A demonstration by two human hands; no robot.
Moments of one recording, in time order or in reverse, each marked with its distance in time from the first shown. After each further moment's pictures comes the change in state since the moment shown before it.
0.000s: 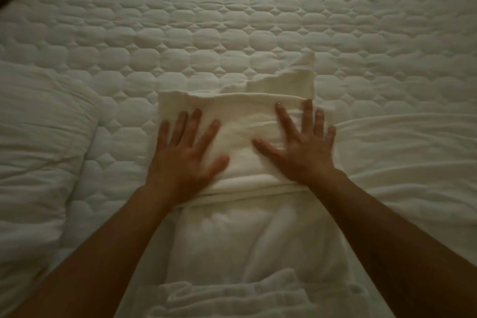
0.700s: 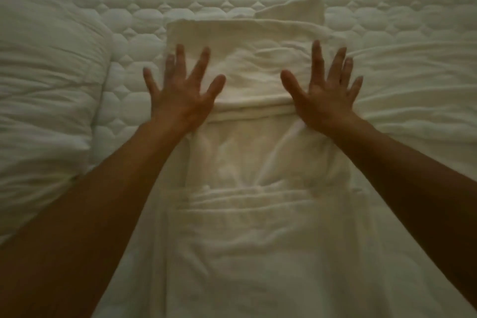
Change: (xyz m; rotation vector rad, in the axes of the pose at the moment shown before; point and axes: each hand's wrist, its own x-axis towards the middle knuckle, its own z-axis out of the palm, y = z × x) left_hand -0.044 0.010 -0.022 -0.194 -0.022 -0.262; right_hand -0.069 0.002 -0.002 0.202 0.096 0.101
